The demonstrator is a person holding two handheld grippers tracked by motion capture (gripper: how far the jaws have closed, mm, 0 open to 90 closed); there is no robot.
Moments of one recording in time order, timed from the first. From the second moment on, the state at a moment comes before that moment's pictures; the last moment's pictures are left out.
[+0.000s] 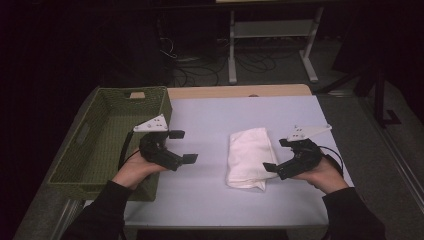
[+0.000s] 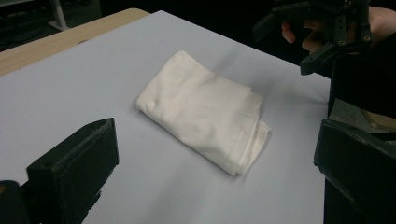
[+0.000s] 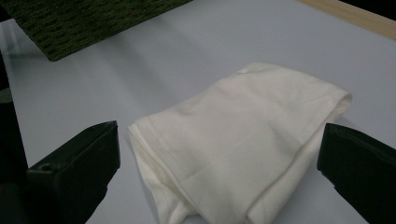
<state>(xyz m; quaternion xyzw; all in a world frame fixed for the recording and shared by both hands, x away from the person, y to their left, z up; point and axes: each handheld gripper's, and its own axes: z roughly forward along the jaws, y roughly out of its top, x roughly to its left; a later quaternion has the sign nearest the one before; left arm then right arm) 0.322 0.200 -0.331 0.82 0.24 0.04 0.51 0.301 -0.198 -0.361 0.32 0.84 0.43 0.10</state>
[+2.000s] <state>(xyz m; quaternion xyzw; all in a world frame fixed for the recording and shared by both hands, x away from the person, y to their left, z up) 0.315 0.136 -0.400 0.85 0.22 0.02 0.47 0.291 -0.209 -0.395 0.34 0.84 0.42 0.08</state>
